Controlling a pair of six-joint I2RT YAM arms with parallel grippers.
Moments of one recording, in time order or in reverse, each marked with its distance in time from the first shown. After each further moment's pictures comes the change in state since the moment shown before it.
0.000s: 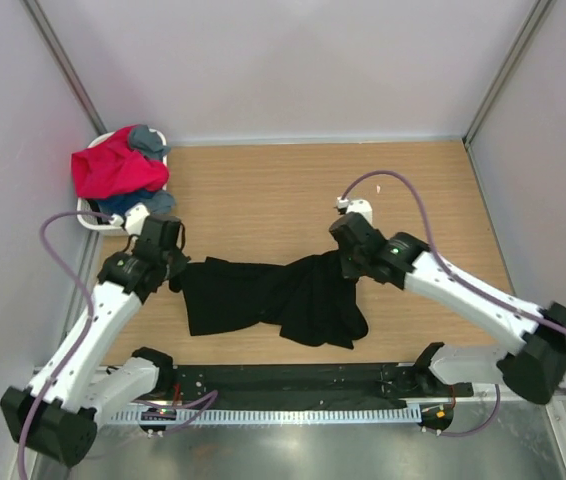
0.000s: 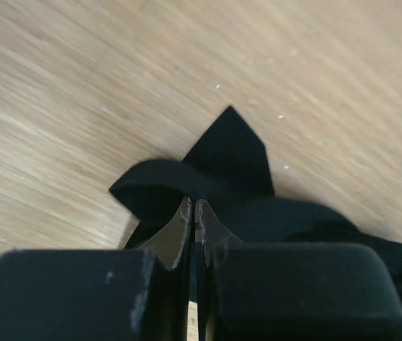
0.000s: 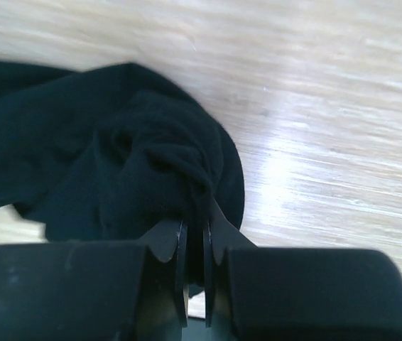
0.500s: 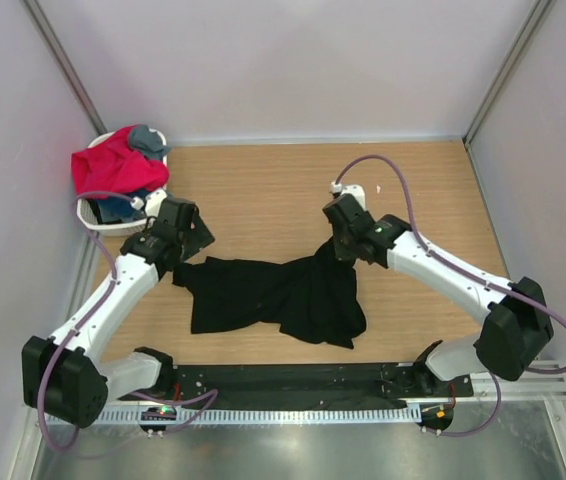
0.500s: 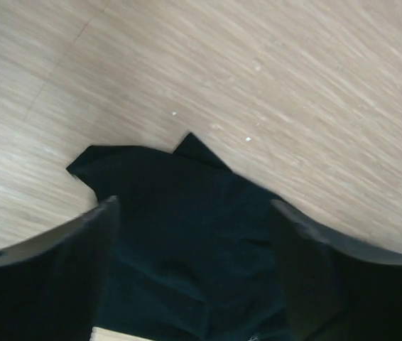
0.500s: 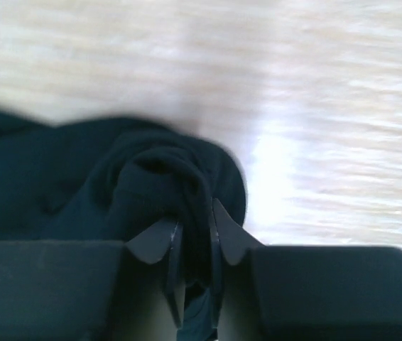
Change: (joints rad) left arm 0.008 0.258 -0.020 0.240 0.060 0.055; right arm -0.077 0.249 0.072 0.093 0.000 -0.058
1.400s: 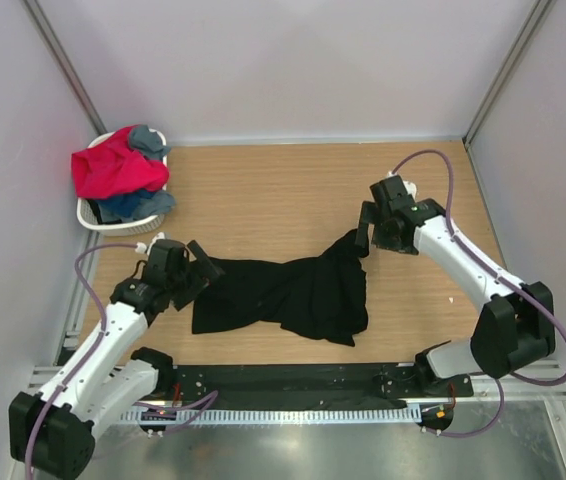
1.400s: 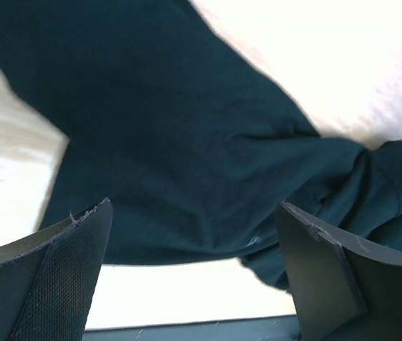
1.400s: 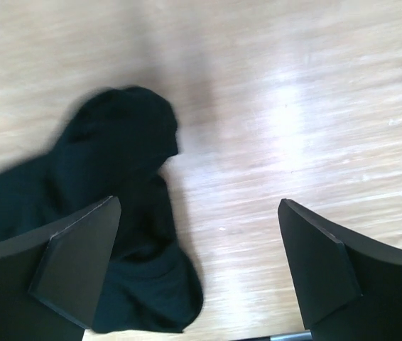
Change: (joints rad) left arm 0.000 -0.312 -0.317 0.023 0.324 -0.158; right arm -0.348 -0.011 -0.030 -0.087 -0.114 0.065
